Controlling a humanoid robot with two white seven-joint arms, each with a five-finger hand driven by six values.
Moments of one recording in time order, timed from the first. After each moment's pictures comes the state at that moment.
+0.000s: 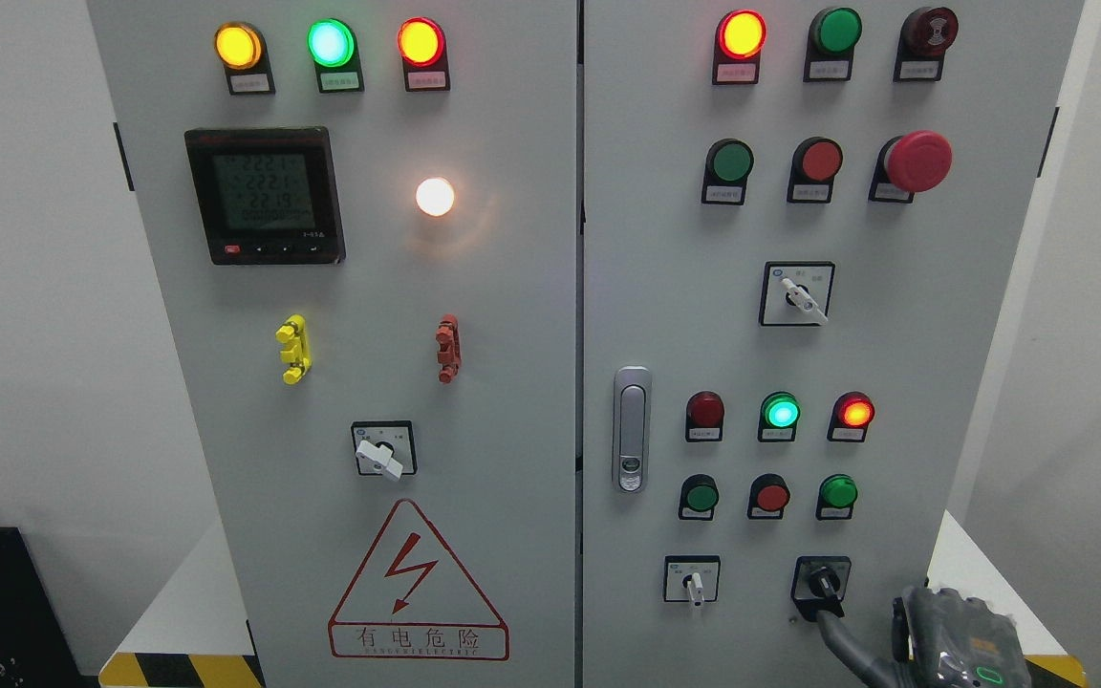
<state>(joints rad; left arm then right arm) 0.04 -0.10 0.00 -0.04 0.00 -0.05 -0.01 -0.22 -0.04 -0.05 -1.71 1.29 0.29 0.26</state>
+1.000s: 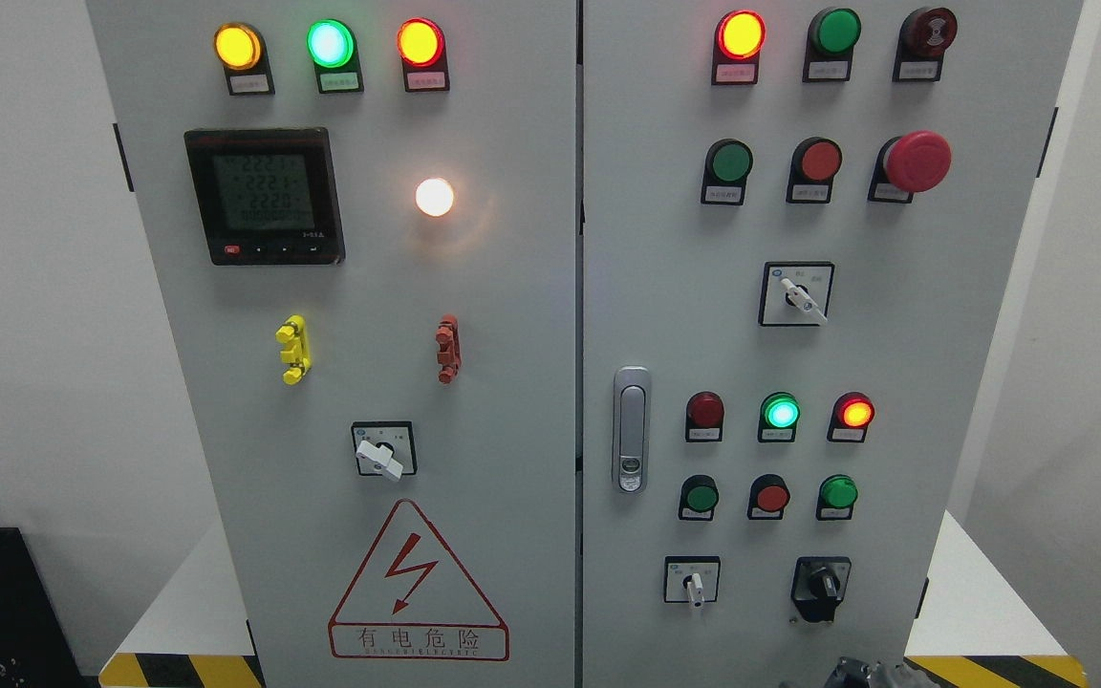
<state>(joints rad) 0.04 -0.10 0.00 -0.04 0.00 -0.05 -0.01 0.06 0.06 -0.14 -1.86 0.61 -0.04 0.21</state>
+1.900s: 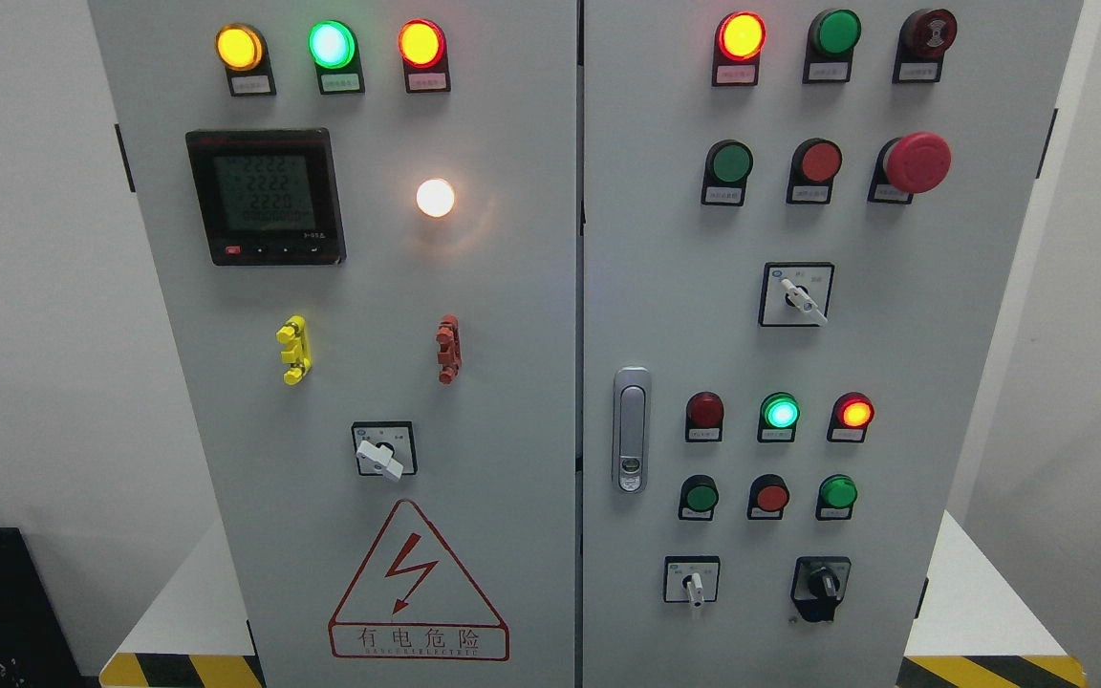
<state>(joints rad) 0.04 -0.10 0.00 -0.04 0.00 -0.05 -0.01 0.31 0.11 -0.30 -1.91 -0.13 -0.18 0.44</state>
